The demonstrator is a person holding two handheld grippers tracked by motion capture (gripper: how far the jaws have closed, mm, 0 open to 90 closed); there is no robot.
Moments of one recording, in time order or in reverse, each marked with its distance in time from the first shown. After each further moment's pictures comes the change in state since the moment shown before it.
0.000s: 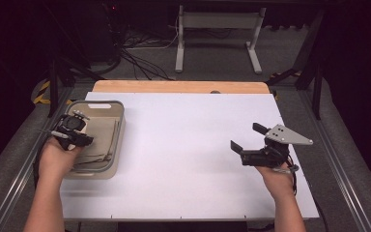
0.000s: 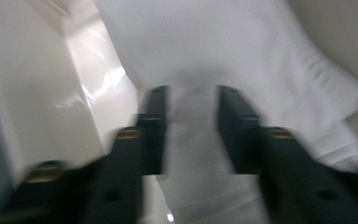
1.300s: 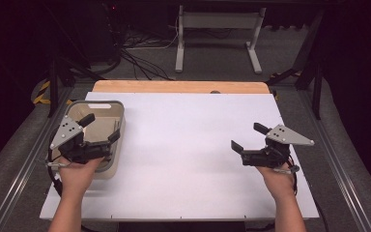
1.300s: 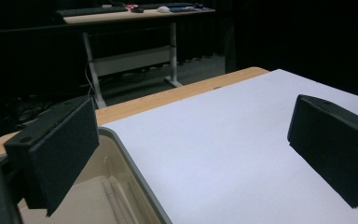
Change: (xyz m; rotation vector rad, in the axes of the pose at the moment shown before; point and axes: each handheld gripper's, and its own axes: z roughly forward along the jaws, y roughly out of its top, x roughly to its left) left arm -0.078 -0.030 -0.051 -0.864 -0.194 0.045; right arm 0.000 0.001 -0.002 -0.006 -0.008 -0.004
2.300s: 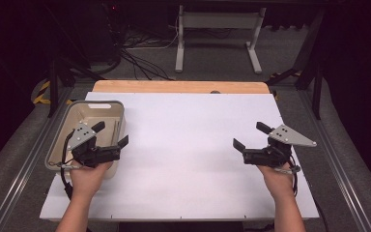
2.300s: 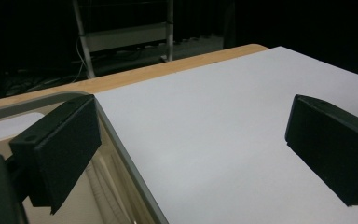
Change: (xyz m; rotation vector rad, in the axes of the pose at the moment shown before) left arm -0.003 -0.023 0.020 0.089 -0.029 -0.045; right arm -0.004 -0.003 -0.001 -0.032 -0.029 0.026
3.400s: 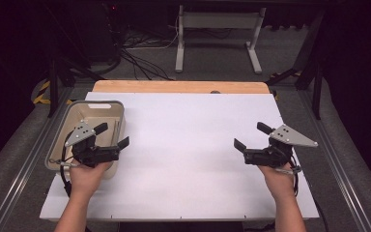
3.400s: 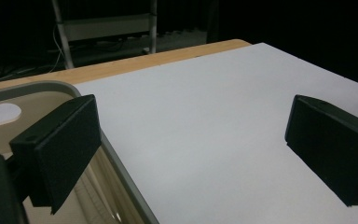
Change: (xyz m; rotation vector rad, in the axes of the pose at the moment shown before) left arm 0.006 -0.001 0.003 0.033 -0.074 -0.036; right arm -0.001 0.000 -0.002 0.000 0.000 0.003
